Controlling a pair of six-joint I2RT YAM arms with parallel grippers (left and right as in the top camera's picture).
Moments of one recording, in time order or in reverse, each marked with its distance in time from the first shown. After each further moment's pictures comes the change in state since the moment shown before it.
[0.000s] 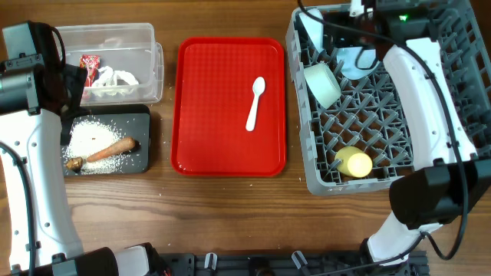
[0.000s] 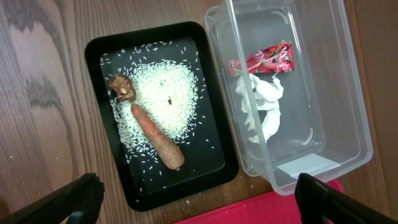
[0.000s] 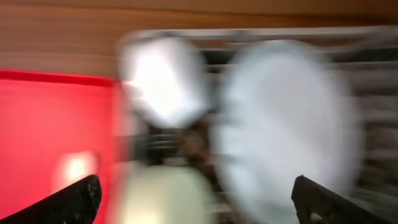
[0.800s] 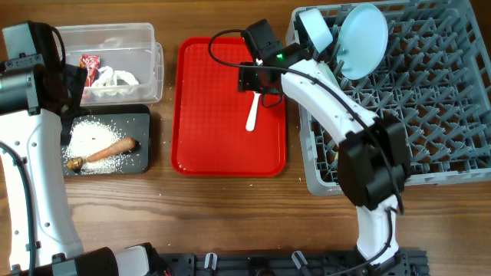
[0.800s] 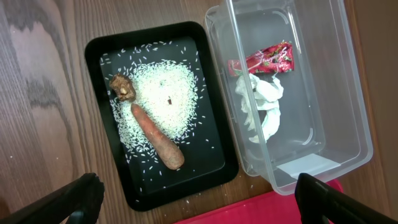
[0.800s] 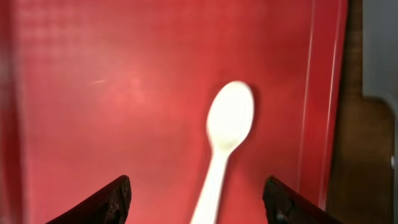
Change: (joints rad) left arm 0.000 0.000 0.000 0.000 0.000 0.000; right arm 0.373 0.264 -0.141 0.172 0.035 0.436
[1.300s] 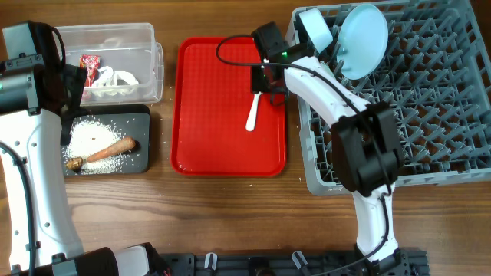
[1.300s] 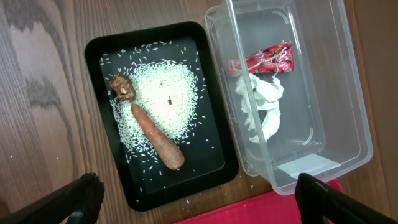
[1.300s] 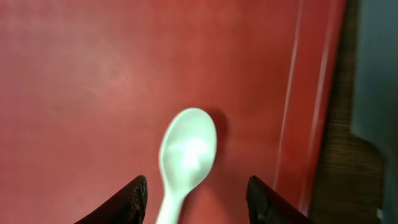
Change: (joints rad) left arm 0.000 0.000 0.000 0.000 0.000 0.000; right arm -0.054 0.097 0.000 0.041 -0.007 -0.118
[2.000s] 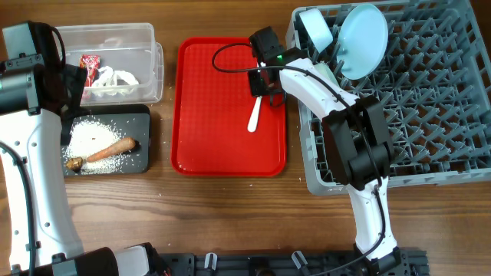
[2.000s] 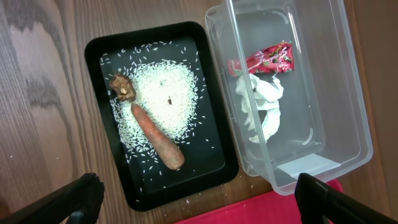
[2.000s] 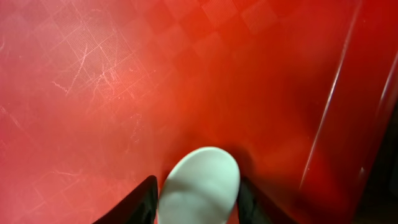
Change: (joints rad) left arm 0.000 0.000 0.000 0.000 0.000 0.000; right arm 0.000 0.071 0.018 0.049 0.004 -0.142
